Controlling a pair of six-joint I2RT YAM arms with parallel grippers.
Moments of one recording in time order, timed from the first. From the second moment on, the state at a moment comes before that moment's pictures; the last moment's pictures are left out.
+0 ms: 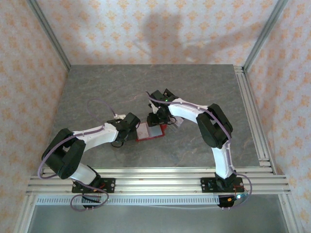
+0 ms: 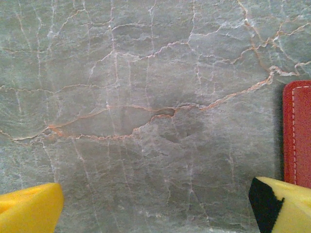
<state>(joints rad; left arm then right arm) -0.57 1.50 0.74 -0.57 -0.39 -0.78 0.71 2.06 1.49 -0.67 -0.23 0.37</state>
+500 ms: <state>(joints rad) -0.52 1.46 0.74 -0.57 -0.39 -0.74 0.71 2.03 1.40 -0.57 -0.40 0.48</state>
